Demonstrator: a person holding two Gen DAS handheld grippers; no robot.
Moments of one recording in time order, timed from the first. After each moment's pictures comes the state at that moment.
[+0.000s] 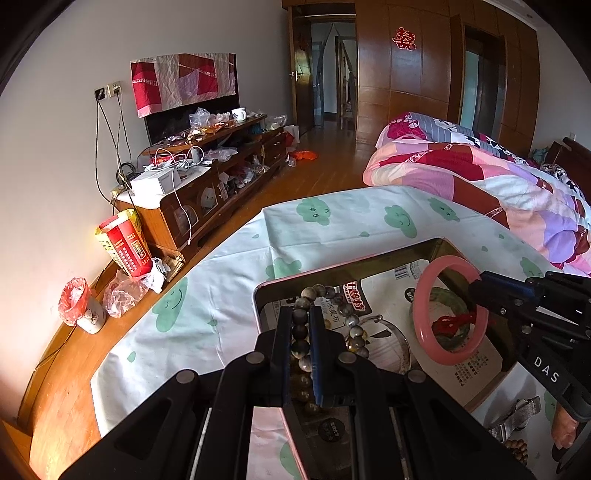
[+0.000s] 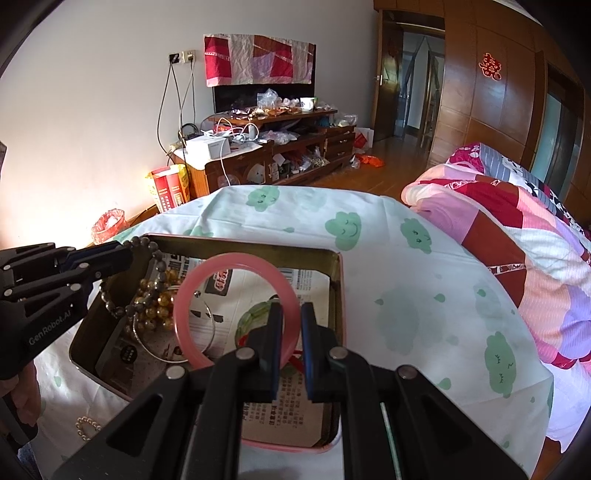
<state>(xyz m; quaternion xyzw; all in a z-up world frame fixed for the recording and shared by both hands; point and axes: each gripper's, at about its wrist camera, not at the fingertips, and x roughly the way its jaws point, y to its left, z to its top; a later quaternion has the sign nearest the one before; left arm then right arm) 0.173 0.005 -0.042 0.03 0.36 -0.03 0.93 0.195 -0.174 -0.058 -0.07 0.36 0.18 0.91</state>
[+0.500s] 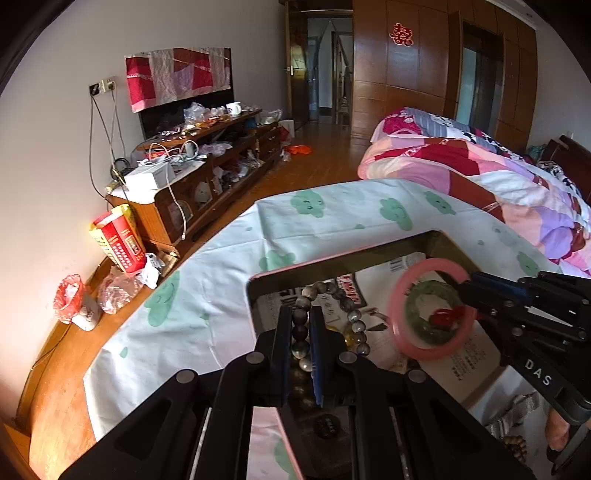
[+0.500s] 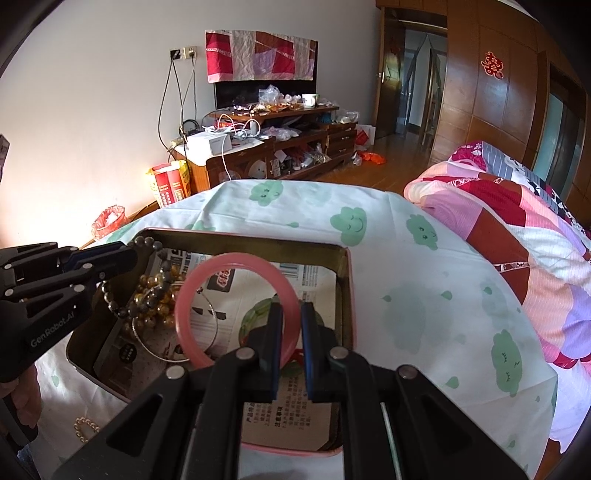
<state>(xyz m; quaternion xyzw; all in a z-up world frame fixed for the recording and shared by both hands) 0.172 0.005 -0.047 0.02 0.37 -0.05 0.93 0.195 -0.168 -0.064 -0.07 0.37 0.18 0.91</state>
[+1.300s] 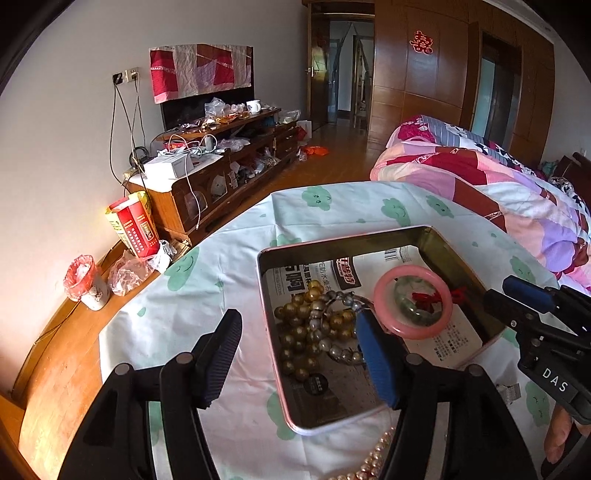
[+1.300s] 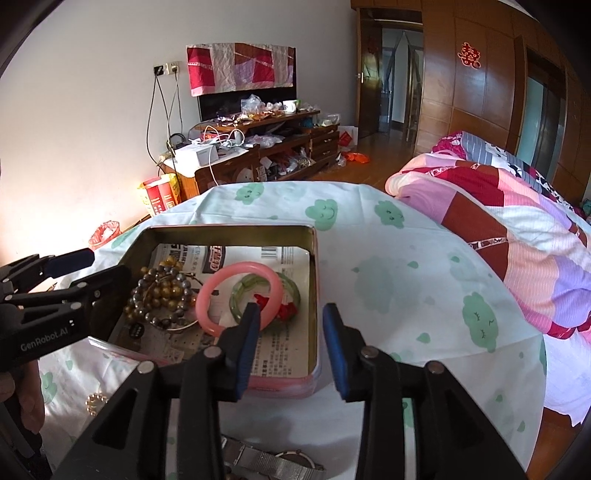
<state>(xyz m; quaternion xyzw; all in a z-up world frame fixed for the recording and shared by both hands) 0.136 0.002 -0.039 0.00 0.37 -0.01 0.93 0.163 -0.195 -0.054 -0.04 0.36 0.15 0.92</state>
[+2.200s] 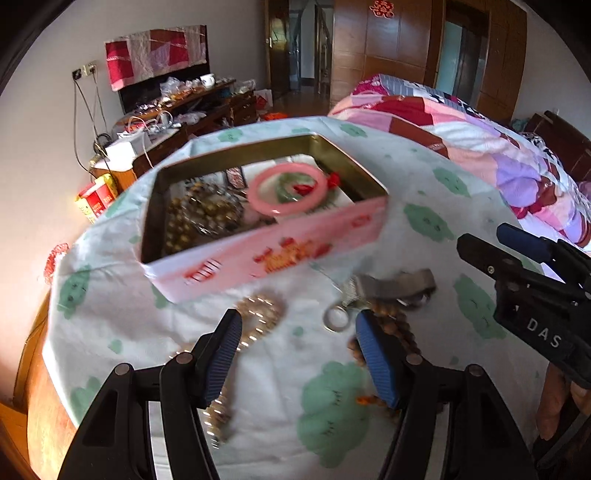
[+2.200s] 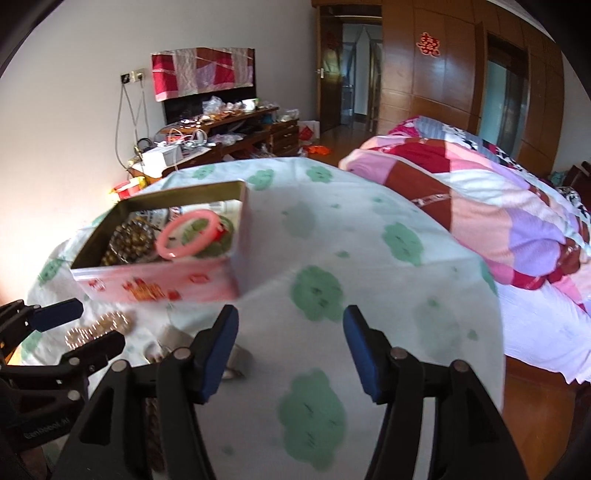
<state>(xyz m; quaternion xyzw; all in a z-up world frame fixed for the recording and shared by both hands) 0.059 -0.091 -0.071 0.03 0.43 -0.08 0.90 0.092 -0.262 -0.069 -0.02 0.37 0.08 0.93</state>
